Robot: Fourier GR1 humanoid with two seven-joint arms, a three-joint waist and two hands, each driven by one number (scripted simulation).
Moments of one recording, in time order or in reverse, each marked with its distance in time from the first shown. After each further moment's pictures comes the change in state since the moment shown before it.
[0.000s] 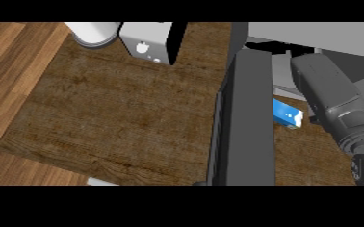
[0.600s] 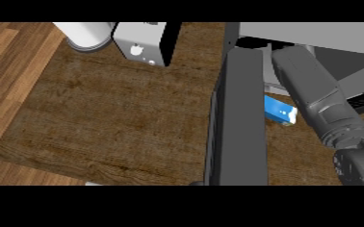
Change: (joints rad) left arm -0.002 -0.014 -0.031 0.047 -0.036 -0.036 -0.005; right arm -0.067 0.078 0.017 -0.009 0.032 -0.110 0.045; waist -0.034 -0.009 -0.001
